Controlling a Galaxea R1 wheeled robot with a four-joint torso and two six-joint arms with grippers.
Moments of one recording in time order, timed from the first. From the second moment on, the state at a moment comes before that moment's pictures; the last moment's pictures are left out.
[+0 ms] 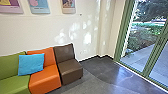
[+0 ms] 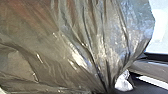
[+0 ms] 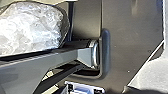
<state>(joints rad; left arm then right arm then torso) 1.49 2.99 -2.64 -0.16 0.07 0.18 -1.50 2.90 -2.47 0.17 -0.14 -0.17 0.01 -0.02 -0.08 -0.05</state>
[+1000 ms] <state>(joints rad) 1.49 2.98 -2.66 -0.16 0.03 0.19 -1.51 3.00 -2.65 0.08 -0.13 -0.17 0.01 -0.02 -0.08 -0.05</state>
